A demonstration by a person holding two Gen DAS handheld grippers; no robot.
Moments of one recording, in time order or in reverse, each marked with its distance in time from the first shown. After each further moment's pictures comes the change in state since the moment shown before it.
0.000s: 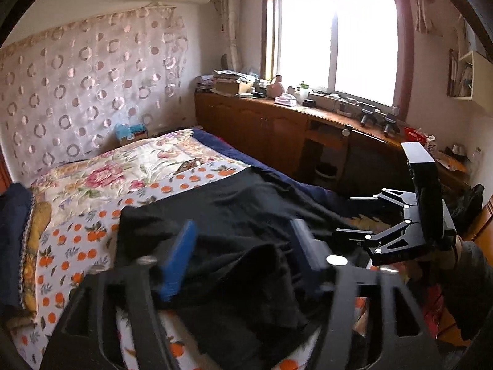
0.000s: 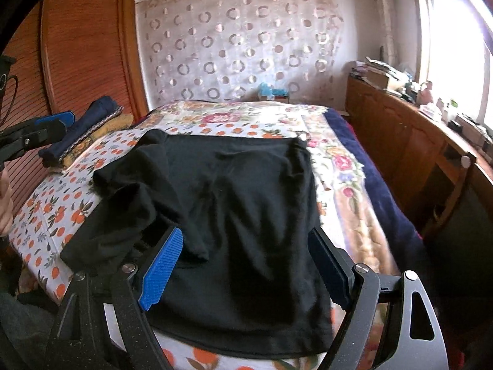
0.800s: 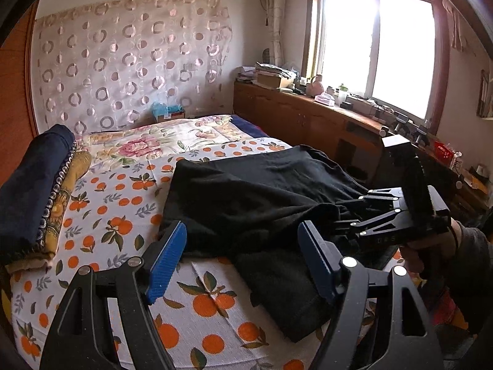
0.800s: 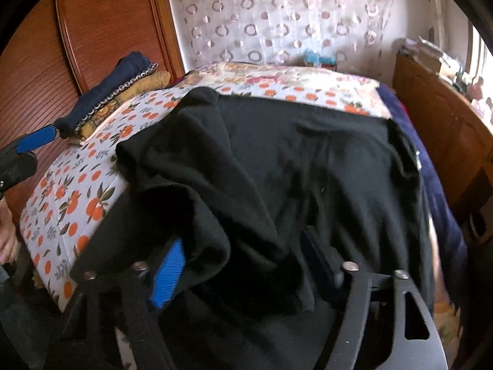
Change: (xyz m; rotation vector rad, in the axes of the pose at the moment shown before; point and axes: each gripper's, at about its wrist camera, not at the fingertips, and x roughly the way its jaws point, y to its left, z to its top) left arm -0.016 0.054 -0.056 -0.122 0.021 0.121; right arm 0.085 0.014 0.024 -0.045 0.186 0.182
